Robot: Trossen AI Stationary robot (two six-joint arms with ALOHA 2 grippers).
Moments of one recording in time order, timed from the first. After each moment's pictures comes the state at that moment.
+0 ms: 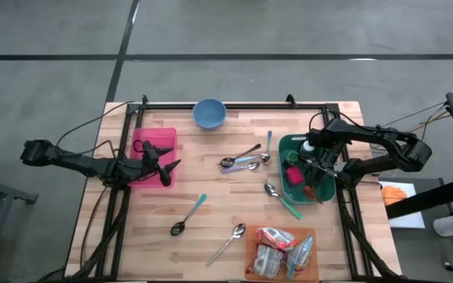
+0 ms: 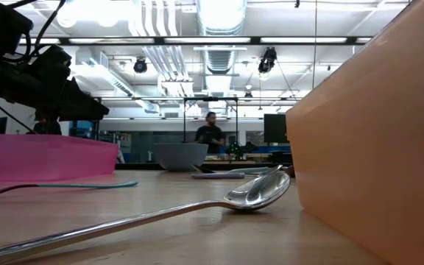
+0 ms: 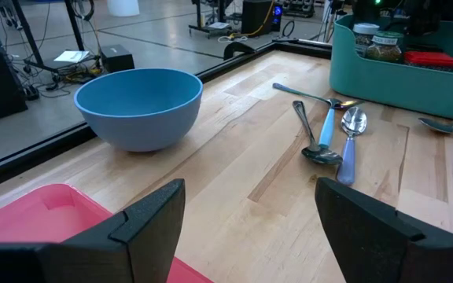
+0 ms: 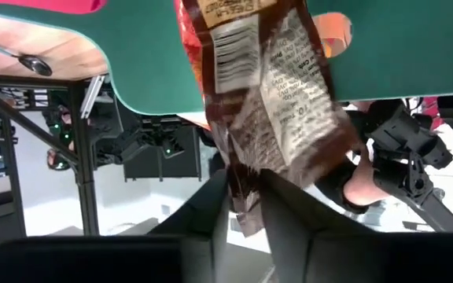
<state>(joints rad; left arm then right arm) -0.15 0.49 0.00 0.15 -0.69 -0.24 -0.76 1.27 0.54 -1.42 -1.26 1.04</state>
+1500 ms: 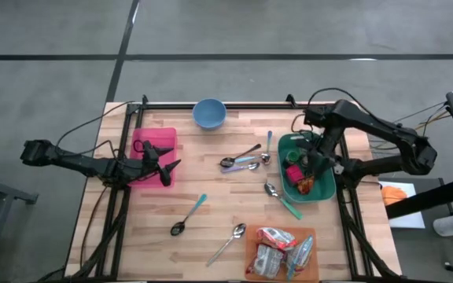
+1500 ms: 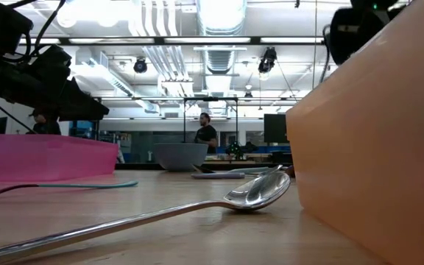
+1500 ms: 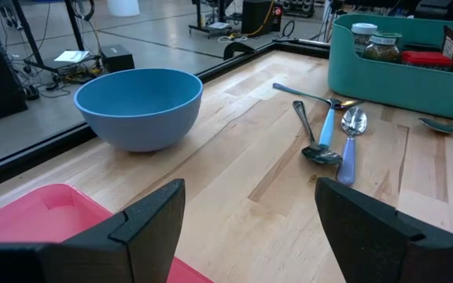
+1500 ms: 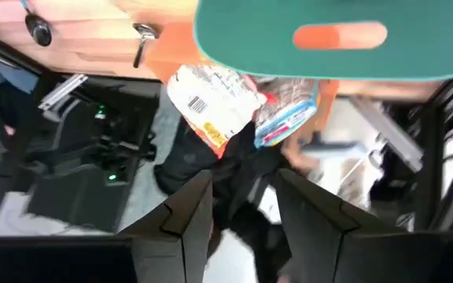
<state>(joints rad) -0.15 0.49 0.00 0.15 -0.69 -0.24 -0.65 1.20 0.98 -1.57 -0.99 1.02</state>
